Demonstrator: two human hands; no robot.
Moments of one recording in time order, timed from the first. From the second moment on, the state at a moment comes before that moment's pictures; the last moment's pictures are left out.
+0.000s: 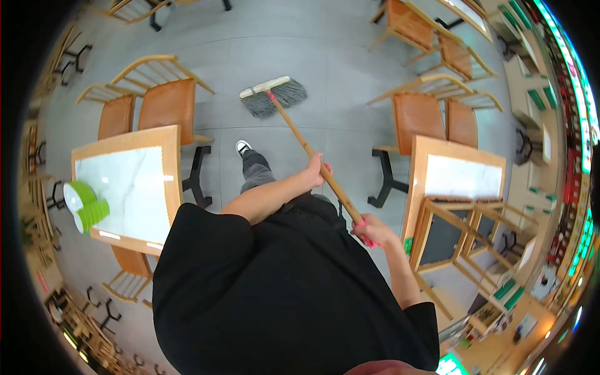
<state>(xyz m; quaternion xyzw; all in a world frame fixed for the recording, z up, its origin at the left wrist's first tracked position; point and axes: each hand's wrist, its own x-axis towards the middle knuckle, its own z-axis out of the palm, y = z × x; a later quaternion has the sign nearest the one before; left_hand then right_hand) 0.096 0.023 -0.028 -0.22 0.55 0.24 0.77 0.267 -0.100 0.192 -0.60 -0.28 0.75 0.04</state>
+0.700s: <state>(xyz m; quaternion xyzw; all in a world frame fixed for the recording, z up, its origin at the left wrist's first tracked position) -0.085 0.113 0.000 -0.04 0.68 0.40 0.61 0.019 0.163 0.029 -0.56 -0.35 0.75 0.04</state>
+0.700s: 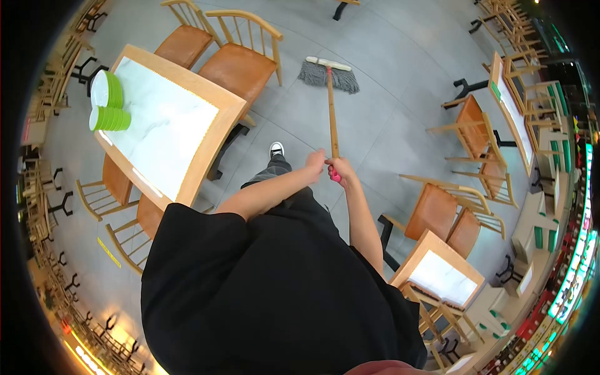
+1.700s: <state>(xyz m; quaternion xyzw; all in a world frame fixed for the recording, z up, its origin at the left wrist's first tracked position) 0.024 0.100 -0.050 -0.19 0.57 0.34 0.72 0.195 0.000 0.167 -0.60 -0.34 0.73 -0.03</state>
